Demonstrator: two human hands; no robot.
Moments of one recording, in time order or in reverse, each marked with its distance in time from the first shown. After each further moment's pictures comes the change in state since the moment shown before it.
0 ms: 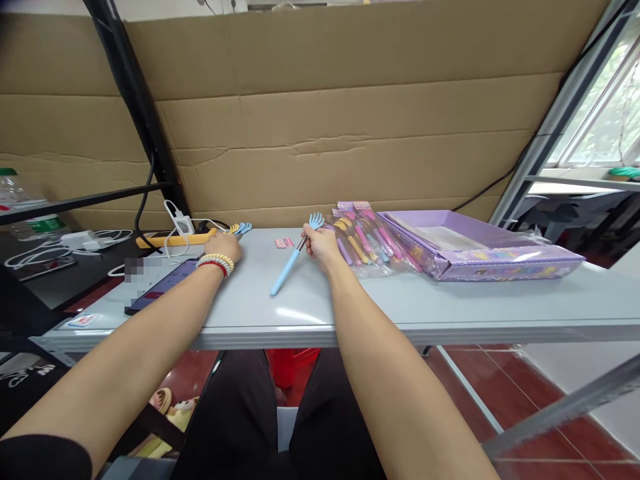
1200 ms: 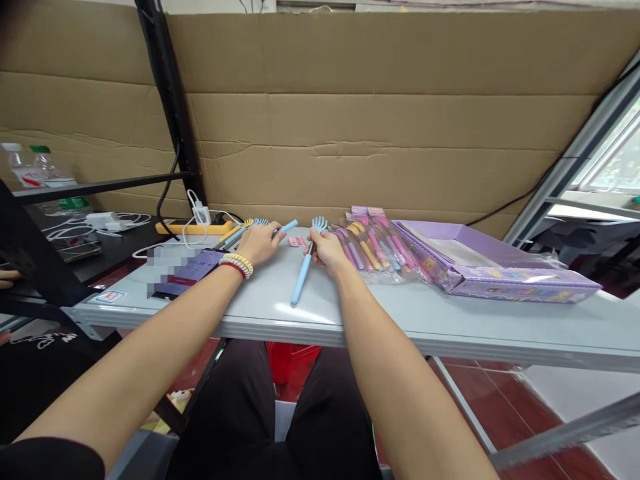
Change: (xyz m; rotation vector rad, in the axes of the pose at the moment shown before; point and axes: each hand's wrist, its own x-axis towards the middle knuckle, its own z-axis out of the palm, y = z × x) left_hand -0.035 0.020 -0.016 -0.299 0.188 0.463; right_hand -0.013 -0.001 0.013 -0.098 -0.163 0.069
